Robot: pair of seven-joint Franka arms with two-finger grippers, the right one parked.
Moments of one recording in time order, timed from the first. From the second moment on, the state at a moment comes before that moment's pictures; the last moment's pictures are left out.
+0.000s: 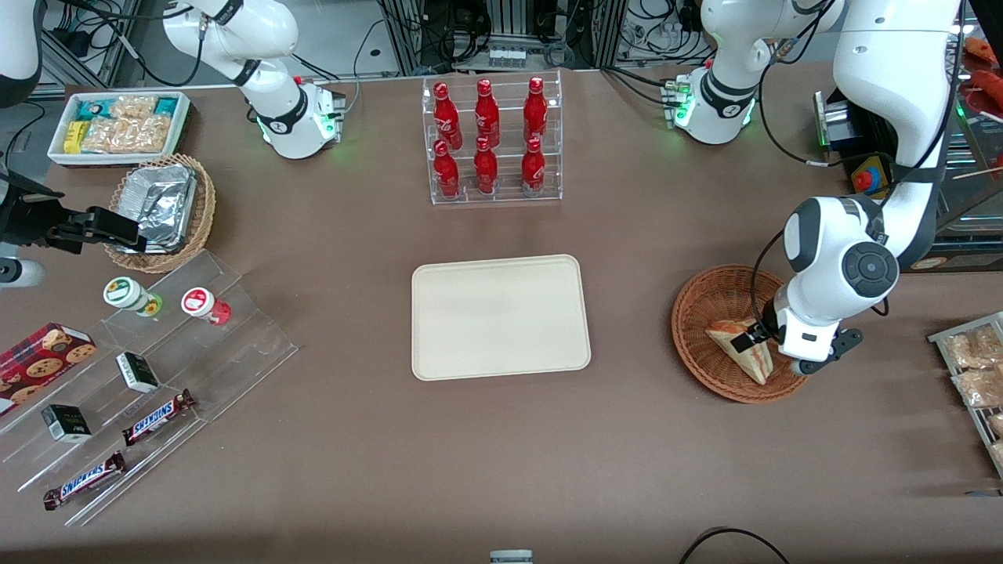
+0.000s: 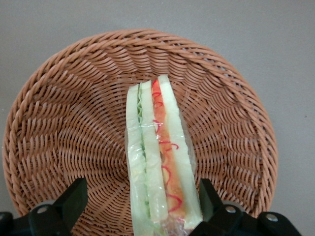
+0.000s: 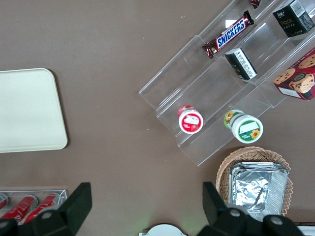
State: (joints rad) arm -0.03 0.35 -0.05 -2.04 0.04 2.35 -0.64
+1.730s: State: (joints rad) arm -0.05 0.21 -0.26 -1.81 0.05 1.96 -0.66
